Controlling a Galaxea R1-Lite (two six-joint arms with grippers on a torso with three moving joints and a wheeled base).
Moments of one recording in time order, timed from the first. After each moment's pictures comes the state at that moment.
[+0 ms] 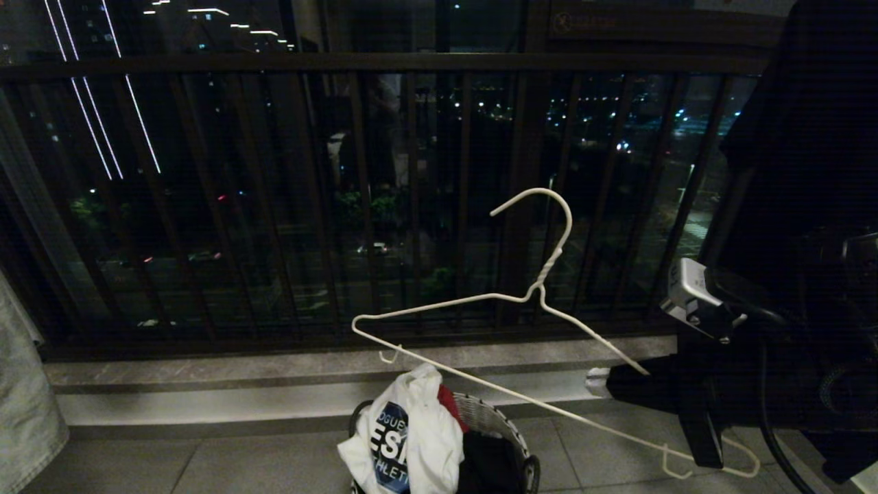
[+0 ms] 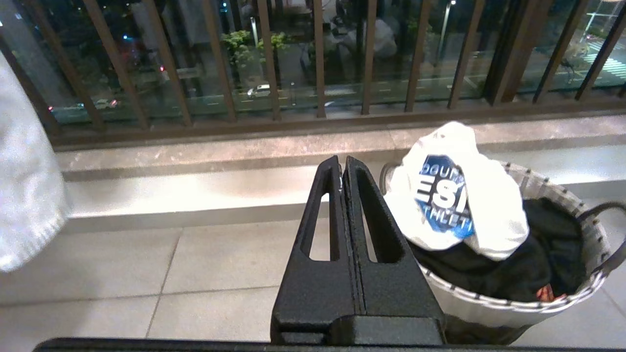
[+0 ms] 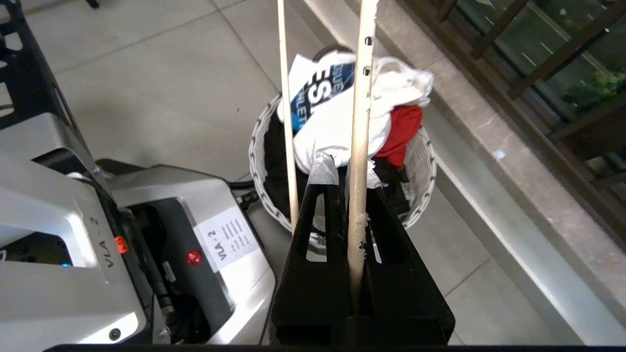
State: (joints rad) left arm 0.00 0.00 -0.02 0.04 -0.01 0.02; right arm 0.44 1.38 -0.78 -0.04 0.46 -0.36
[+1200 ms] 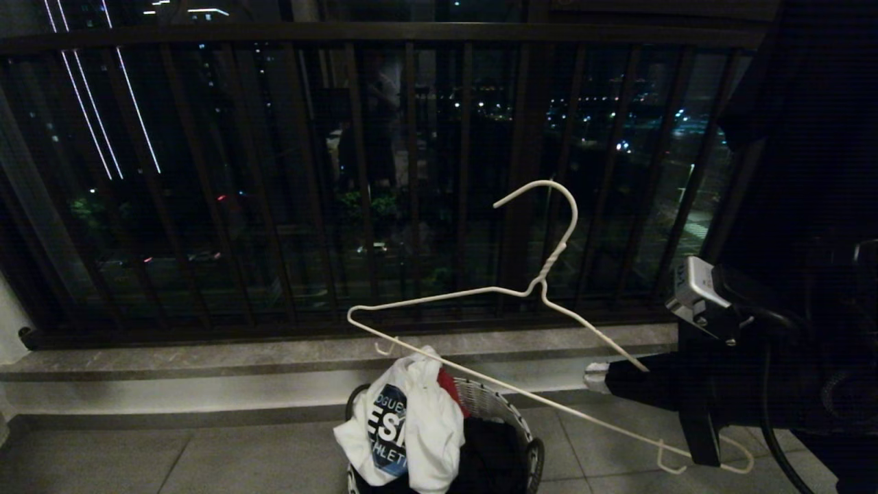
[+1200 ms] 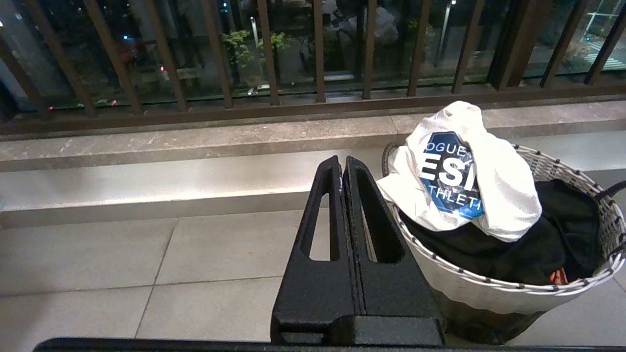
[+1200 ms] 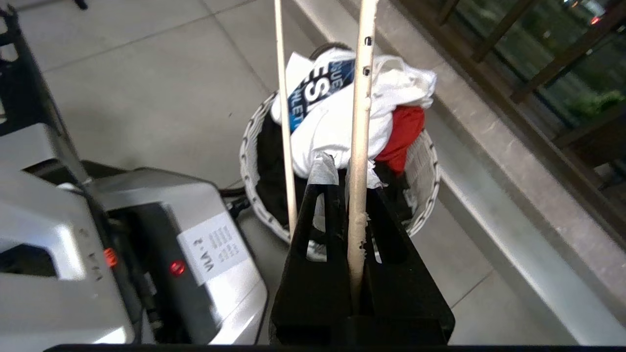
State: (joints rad) left arm 0.00 0.00 -0.02 0.04 -0.01 0.02; right arm 0.44 1.37 -0.74 -0.12 0.47 -0.36
